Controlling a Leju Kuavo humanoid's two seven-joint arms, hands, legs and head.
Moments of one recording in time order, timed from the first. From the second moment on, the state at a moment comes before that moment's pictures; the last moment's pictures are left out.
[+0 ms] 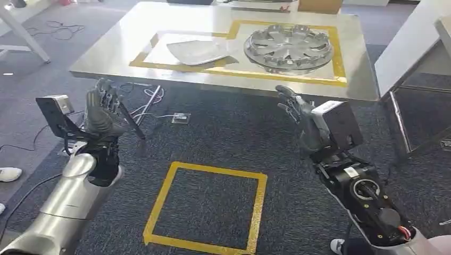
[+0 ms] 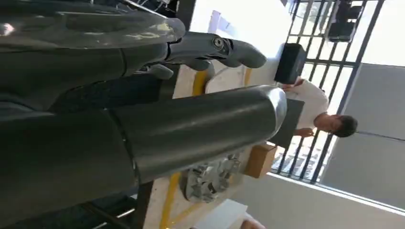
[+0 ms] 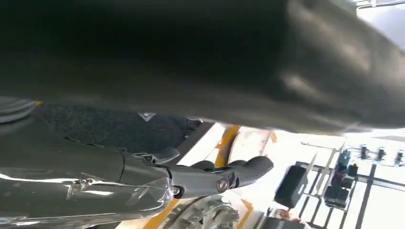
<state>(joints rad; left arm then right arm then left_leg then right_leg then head) -0.47 0.04 -0.35 -1.41 0.10 0.25 -0.50 -0.41 -0.08 0.52 -1.53 -0.02 -0.04 -0.15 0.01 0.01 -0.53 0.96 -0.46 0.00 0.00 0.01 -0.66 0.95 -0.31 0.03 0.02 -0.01</state>
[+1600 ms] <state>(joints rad) -0.46 0.05 -0.35 -1.41 0.12 0.27 -0.49 -0.39 -0.09 0.53 -1.53 -0.01 -0.06 -0.16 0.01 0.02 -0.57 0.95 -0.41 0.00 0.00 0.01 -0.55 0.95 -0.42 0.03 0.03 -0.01</state>
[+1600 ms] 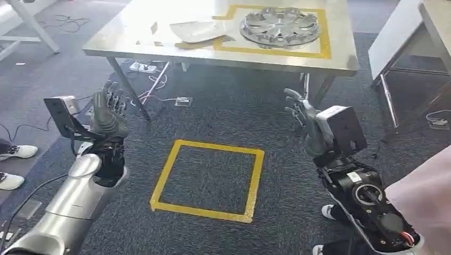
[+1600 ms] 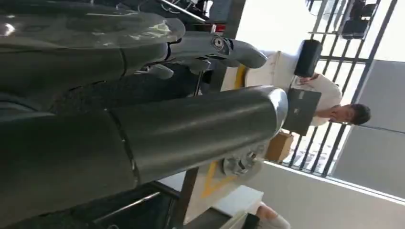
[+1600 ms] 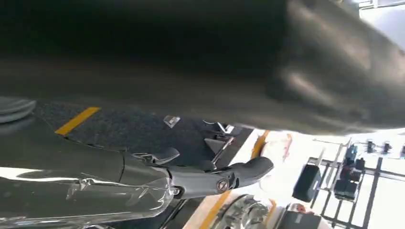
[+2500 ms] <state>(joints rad) -0.46 0.05 -0.35 -1.43 0.11 0.27 -0.48 -0.40 -0.09 0.53 -1.54 -0.04 -0.03 -0.16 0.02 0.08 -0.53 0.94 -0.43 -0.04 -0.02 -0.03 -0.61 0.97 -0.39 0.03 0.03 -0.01</state>
